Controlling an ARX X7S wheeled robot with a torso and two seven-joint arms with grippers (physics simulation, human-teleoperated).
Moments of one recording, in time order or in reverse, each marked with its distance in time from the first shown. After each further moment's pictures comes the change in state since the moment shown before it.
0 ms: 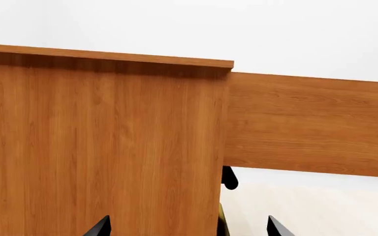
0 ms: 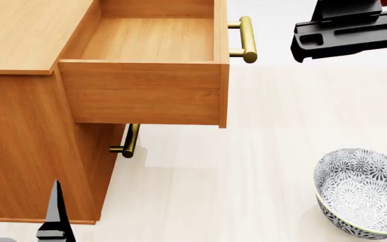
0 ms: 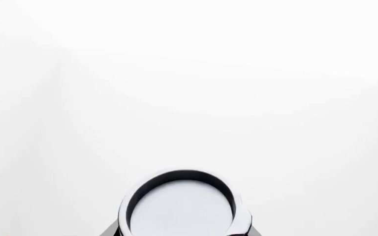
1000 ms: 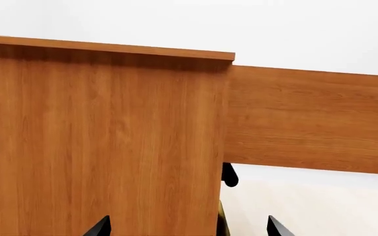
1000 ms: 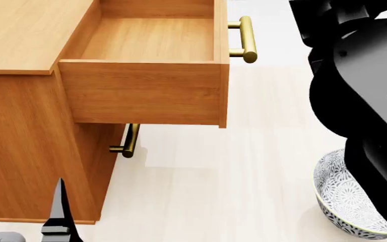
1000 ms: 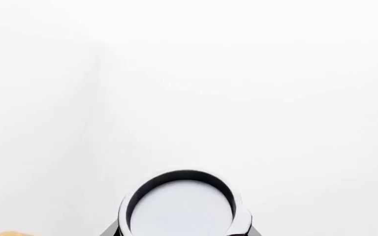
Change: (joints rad) left arm -0.029 0.001 0.015 -0.036 -0.012 0.003 -0.008; right arm 0.231 -0.409 -0.278 0.529 -0.305 -0.093 -0.283
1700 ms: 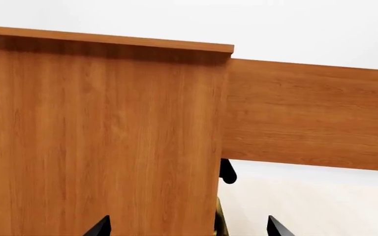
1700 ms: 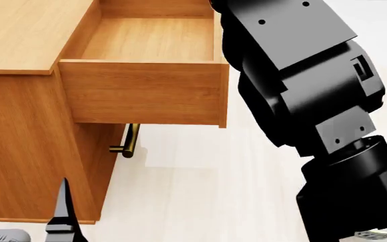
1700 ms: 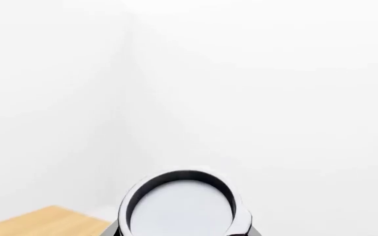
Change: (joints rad) left arm -0.017 0.002 0.013 -0.029 -0.010 0.008 -0.001; right arm 0.168 -0.335 -0.139 0.571 -0.152 -0.150 -0.224
